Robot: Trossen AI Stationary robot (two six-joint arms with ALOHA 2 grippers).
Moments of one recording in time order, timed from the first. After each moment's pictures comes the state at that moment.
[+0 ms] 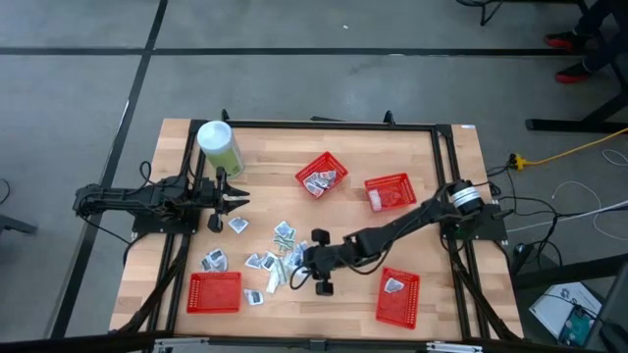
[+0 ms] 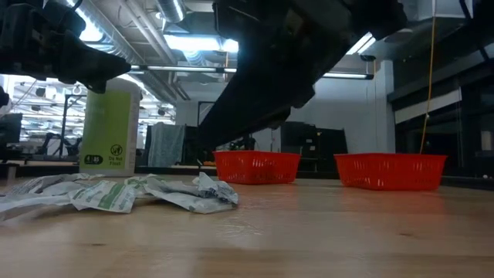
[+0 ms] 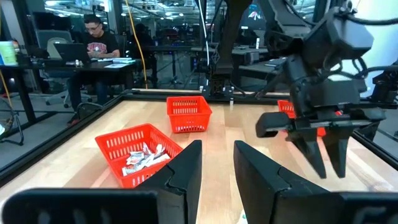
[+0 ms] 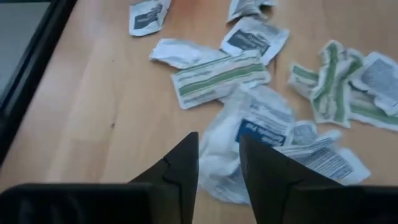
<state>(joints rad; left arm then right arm) 0.00 0.03 0.01 0.02 -0.09 -0.02 0.37 1.99 1.27 0.00 0.16 0.25</state>
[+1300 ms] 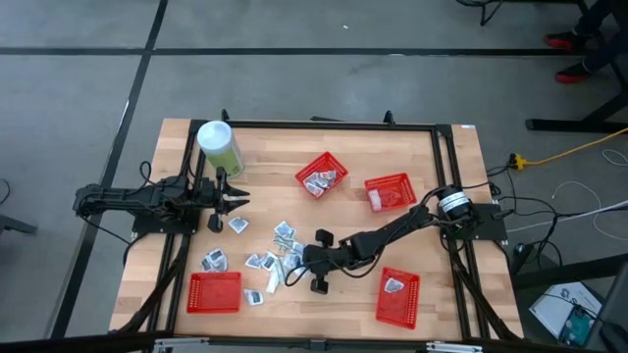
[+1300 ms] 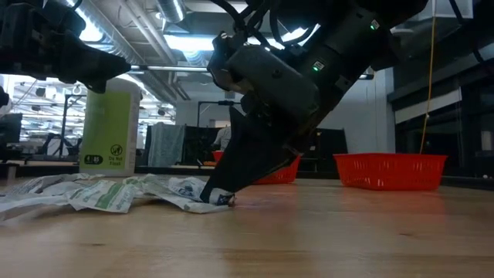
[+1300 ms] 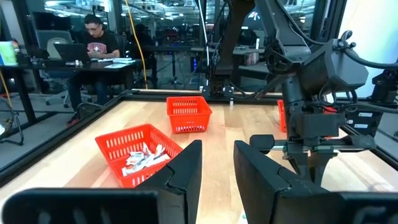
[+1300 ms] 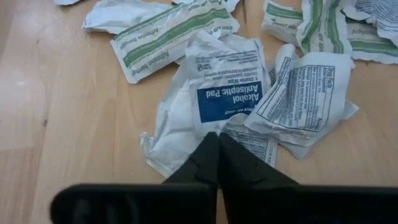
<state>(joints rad) 0.00 0.03 0.01 0.03 -0.09 -0.02 0.37 2.09 1.27 0.01 0.22 0.41</state>
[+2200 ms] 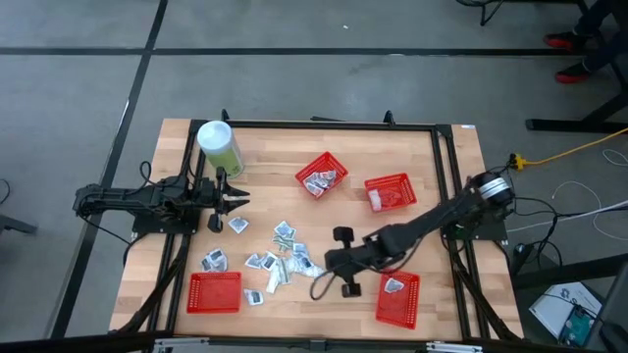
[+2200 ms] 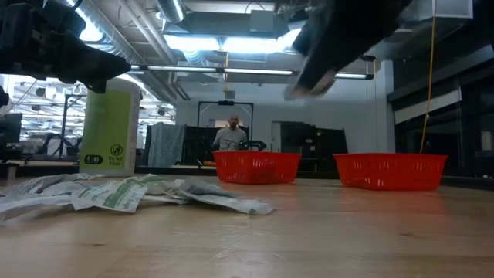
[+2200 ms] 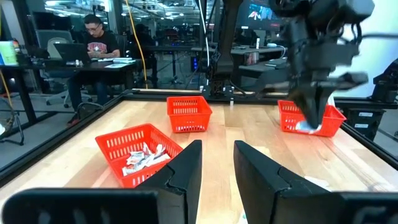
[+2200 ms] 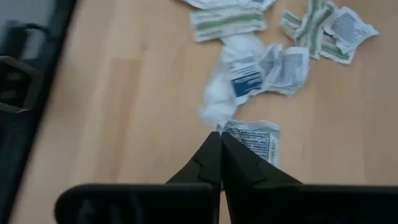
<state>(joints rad) 0.00 0.03 0.01 0.03 -0.09 -0.02 0.45 1.76 1.27 -0.43 0.18 0.26</state>
